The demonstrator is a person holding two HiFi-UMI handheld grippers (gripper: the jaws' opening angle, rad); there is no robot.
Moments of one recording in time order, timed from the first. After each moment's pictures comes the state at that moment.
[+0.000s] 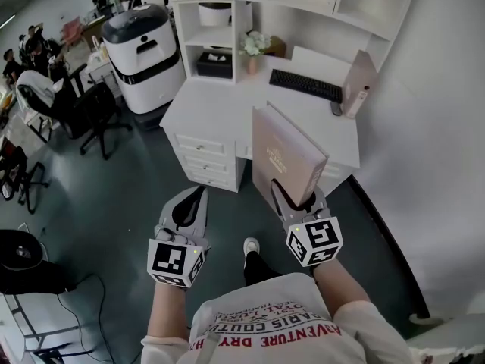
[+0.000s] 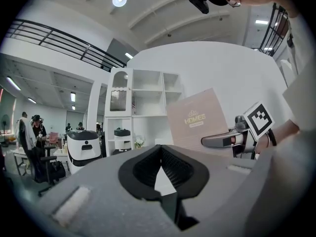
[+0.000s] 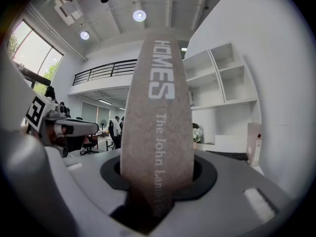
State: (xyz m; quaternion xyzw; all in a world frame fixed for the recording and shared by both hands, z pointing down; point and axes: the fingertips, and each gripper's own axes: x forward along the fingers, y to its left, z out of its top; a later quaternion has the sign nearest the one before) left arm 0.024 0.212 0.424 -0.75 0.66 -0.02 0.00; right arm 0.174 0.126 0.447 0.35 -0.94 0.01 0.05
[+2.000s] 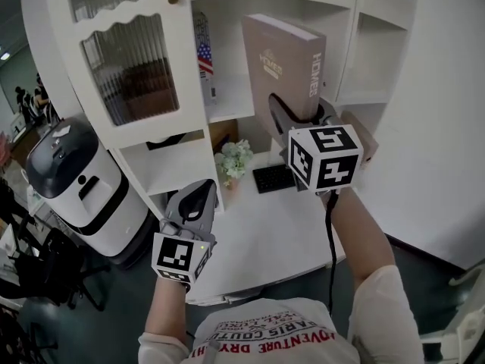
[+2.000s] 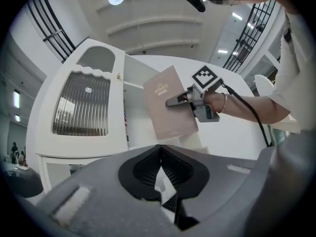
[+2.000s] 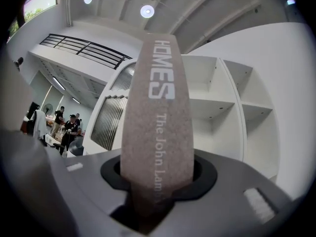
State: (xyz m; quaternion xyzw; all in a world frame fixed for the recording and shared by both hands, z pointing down) left arm -0.181 -0.322 0.285 -0.89 0.44 0.03 0.14; right arm -0.034 -0.399 0.146 0.58 -0.80 -0.12 0.00
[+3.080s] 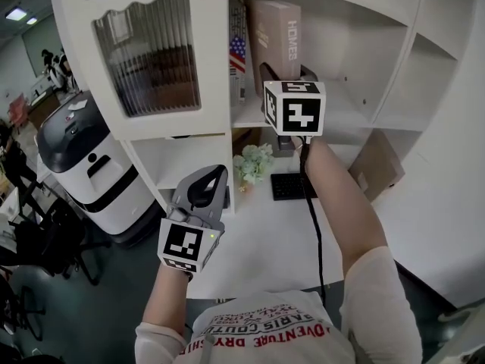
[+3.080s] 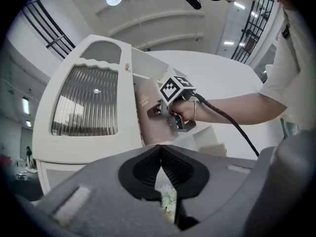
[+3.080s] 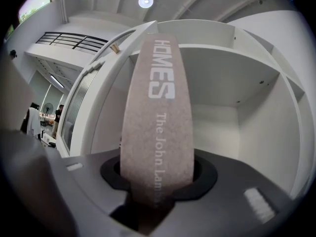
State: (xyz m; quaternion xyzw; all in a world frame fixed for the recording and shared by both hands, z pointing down) left arm -0.193 -0.394 0.275 -0.86 0.49 0.02 0.15; right arm -0.100 -0.569 0.143 0.57 -0.81 -0.10 0.03
